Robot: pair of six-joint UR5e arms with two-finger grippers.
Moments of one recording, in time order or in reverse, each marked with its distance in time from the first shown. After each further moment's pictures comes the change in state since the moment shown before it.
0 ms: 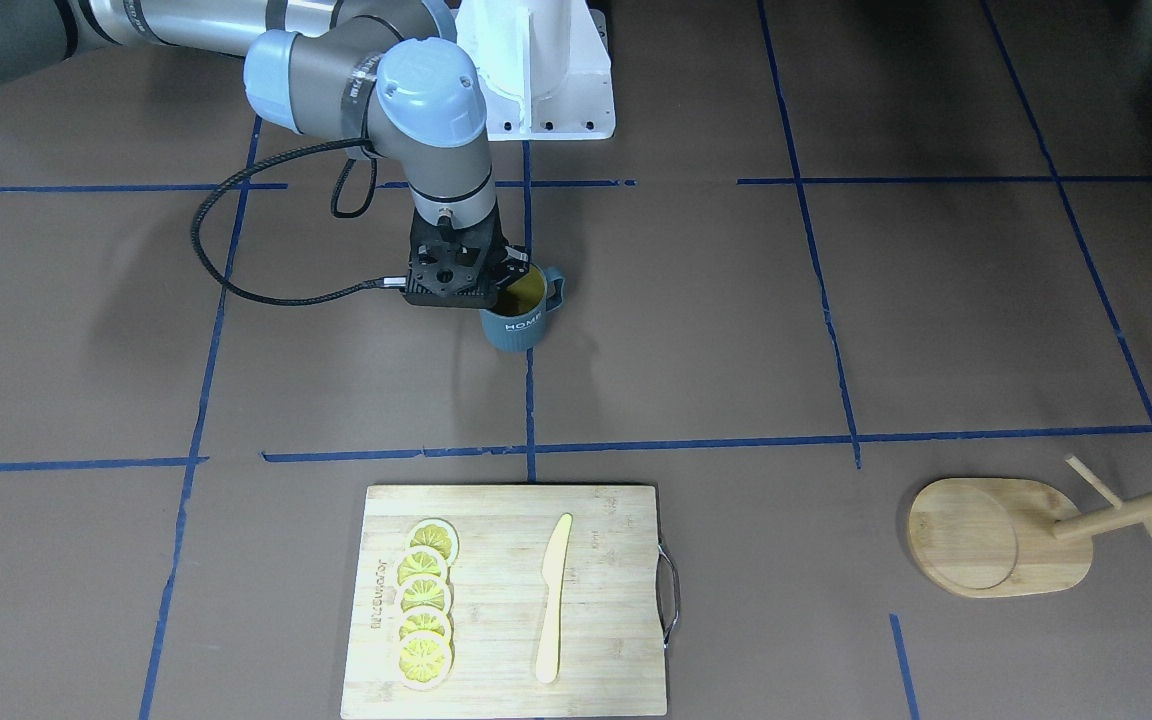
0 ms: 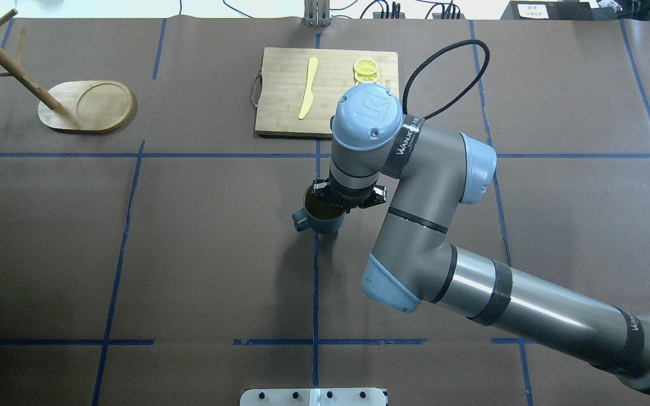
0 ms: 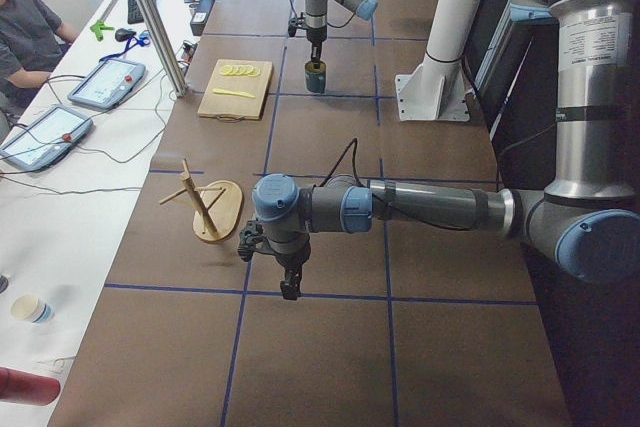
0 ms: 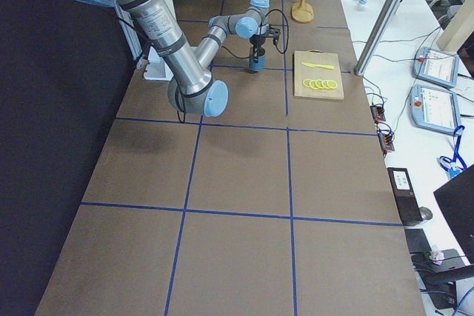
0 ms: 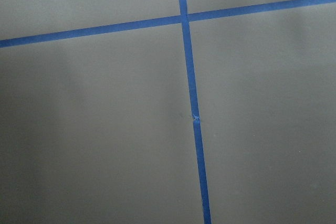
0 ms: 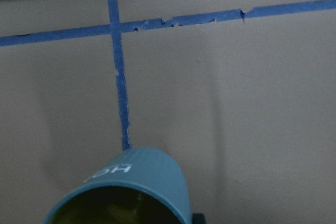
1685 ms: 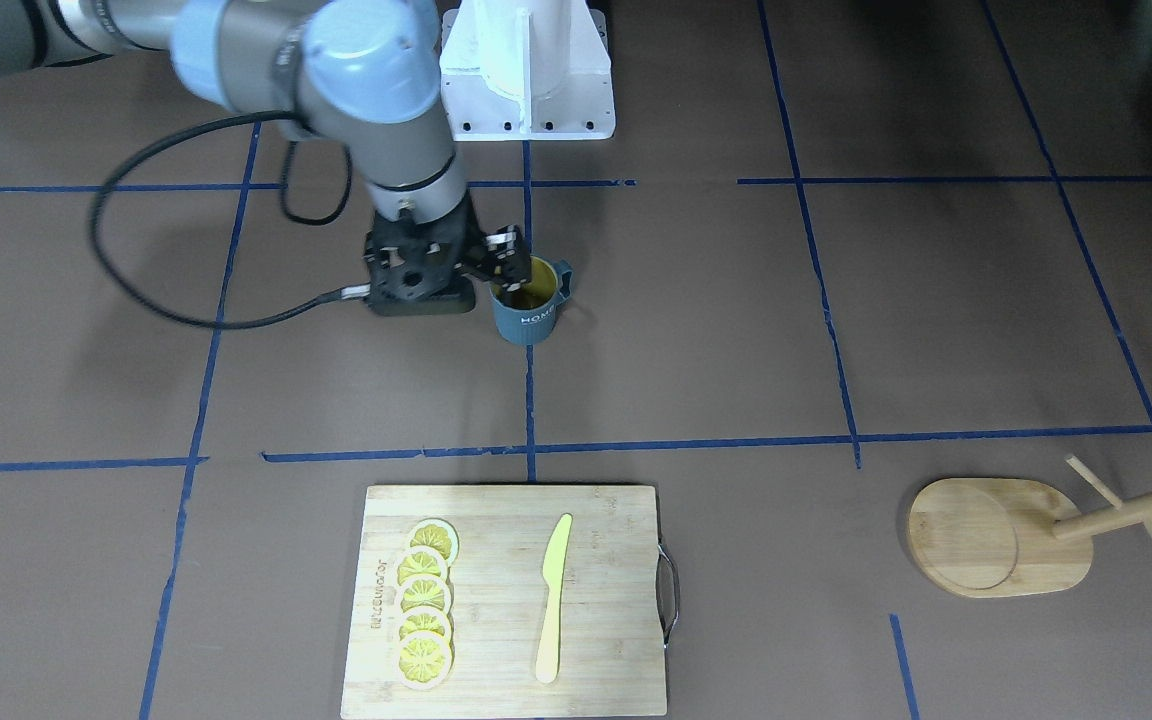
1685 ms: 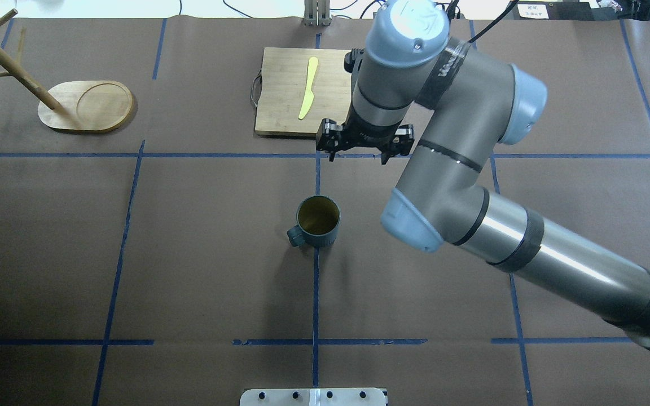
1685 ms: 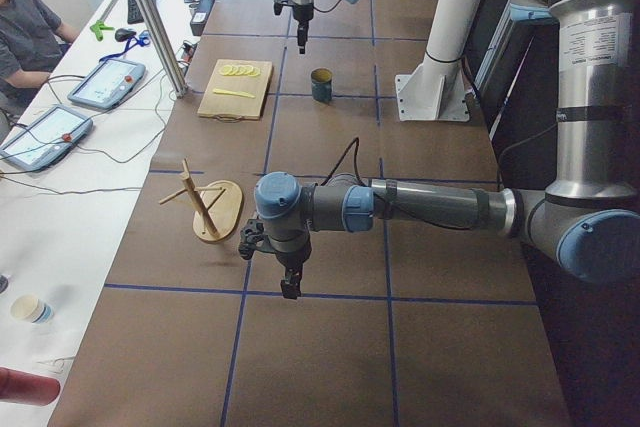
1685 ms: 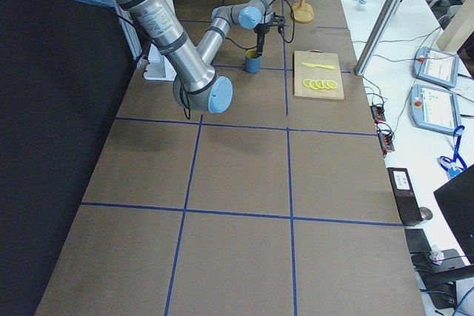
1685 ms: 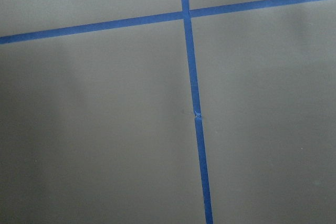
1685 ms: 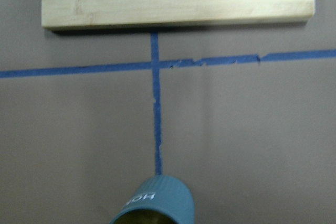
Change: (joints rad) left arm 0.002 0.001 -0.012 -0.007 0.006 -0.008; right arm 0.195 0.010 0.054 -0.055 0.137 -0.227
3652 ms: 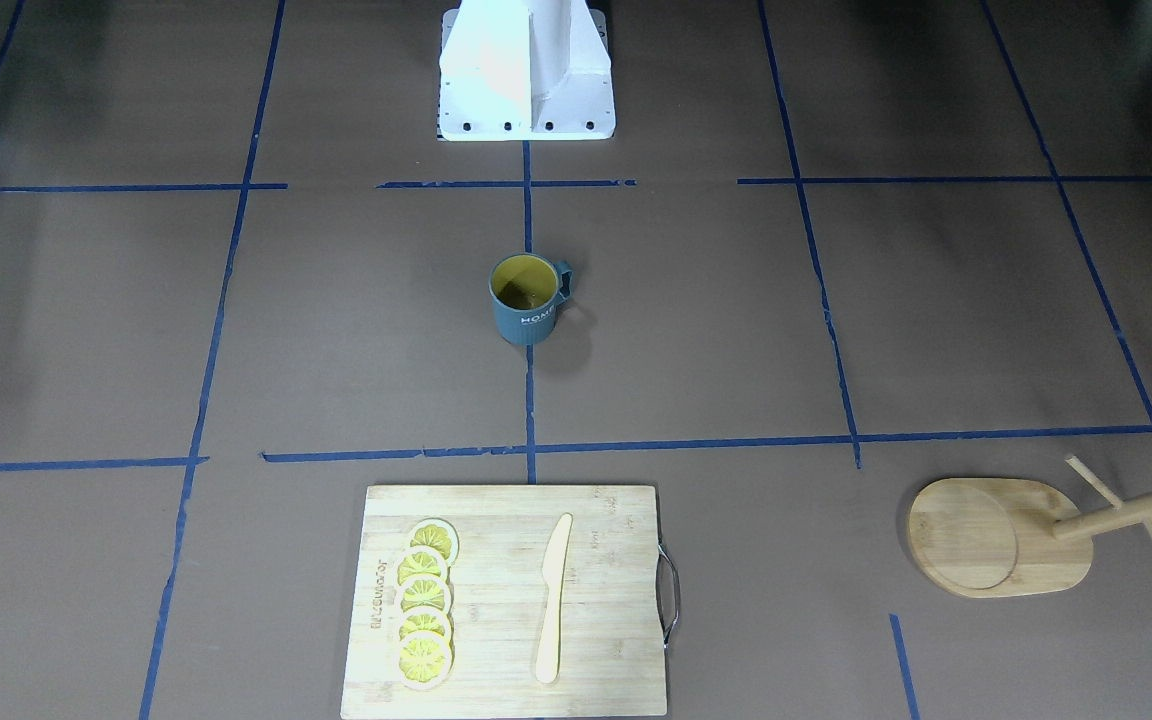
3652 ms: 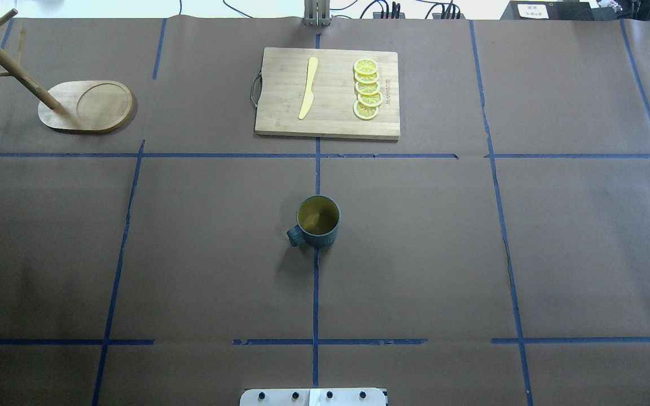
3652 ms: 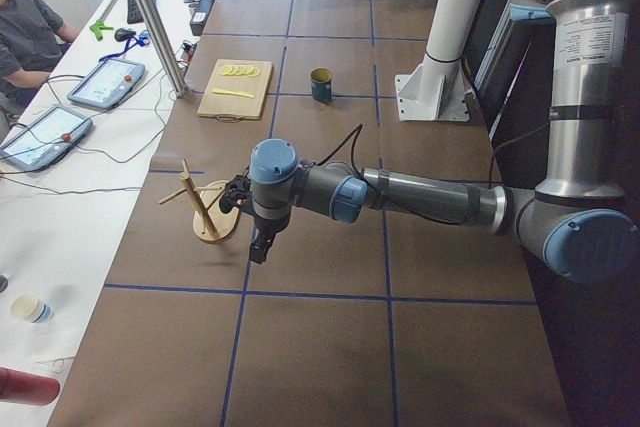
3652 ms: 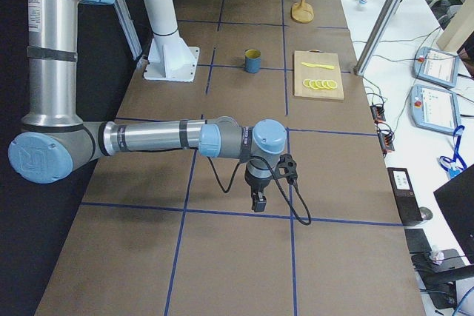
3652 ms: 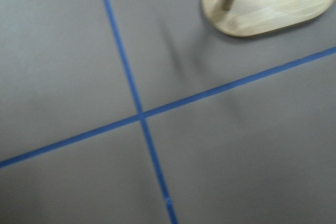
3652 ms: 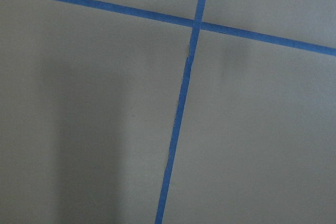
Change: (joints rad) left arm 0.001 -0.044 -0.028 -0.316 -0.096 -0.005; right arm 0.780 -0.902 0.146 -0.001 0.212 -1.198
